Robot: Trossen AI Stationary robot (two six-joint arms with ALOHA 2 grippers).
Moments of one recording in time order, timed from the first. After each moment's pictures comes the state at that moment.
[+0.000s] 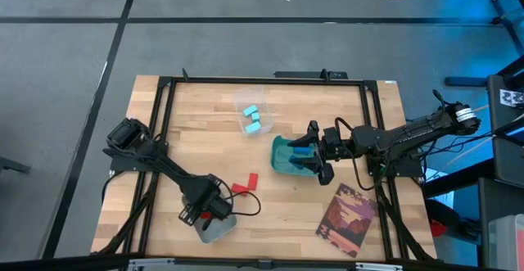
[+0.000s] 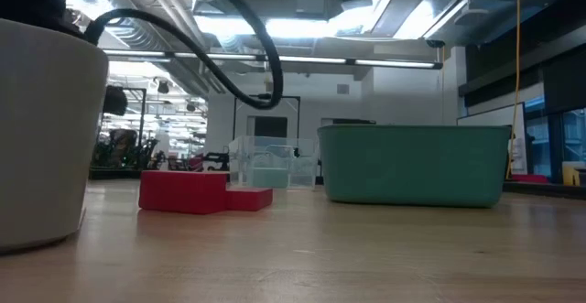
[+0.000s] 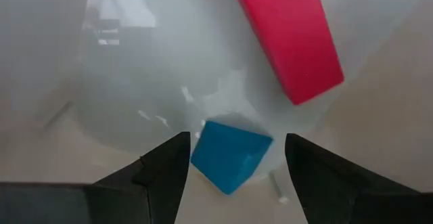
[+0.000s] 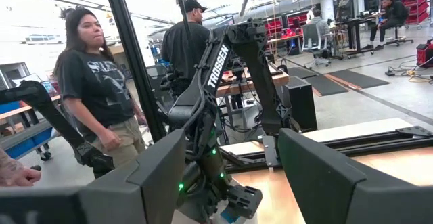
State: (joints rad) left arm -0.57 1.80 1.11 -0.94 0.13 -0.07; right arm 0.25 1.14 0.68 0.61 0.13 0.23
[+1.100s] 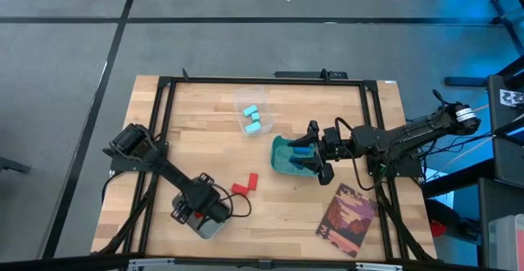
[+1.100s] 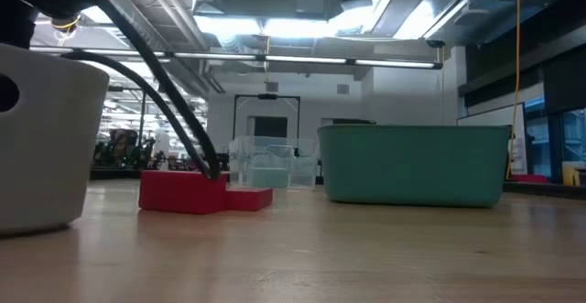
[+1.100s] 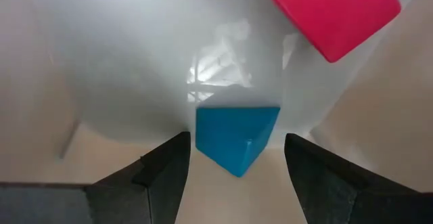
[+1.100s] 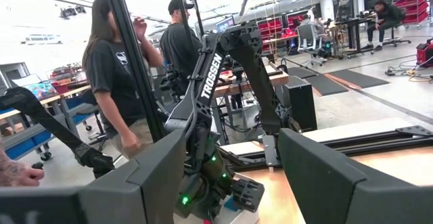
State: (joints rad) left arm -0.61 1.90 1.10 -1.08 0.17 -0.06; right arm 0.25 1.14 0.68 0.61 0.13 0.23
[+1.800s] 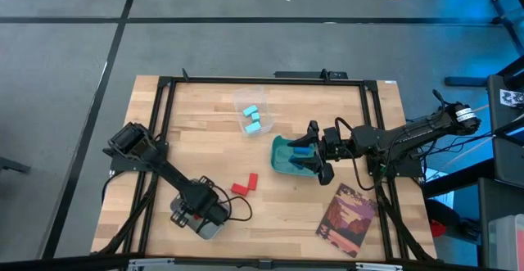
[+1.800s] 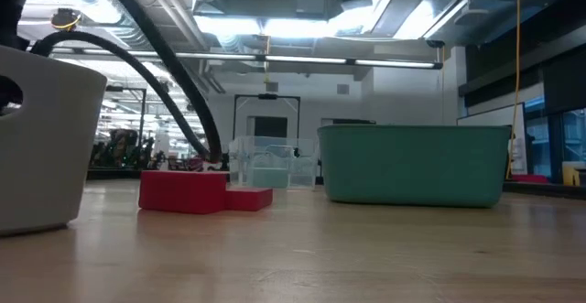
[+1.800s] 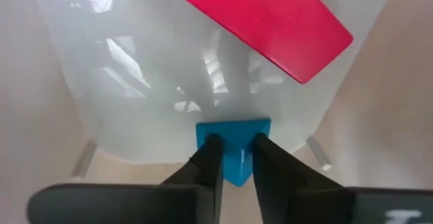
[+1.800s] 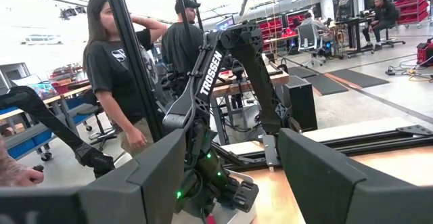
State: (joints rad) left arm -0.61 1.89 1.11 -1.03 0.12 -0.08; right arm 0.25 1.14 0.68 0.61 0.13 0.23
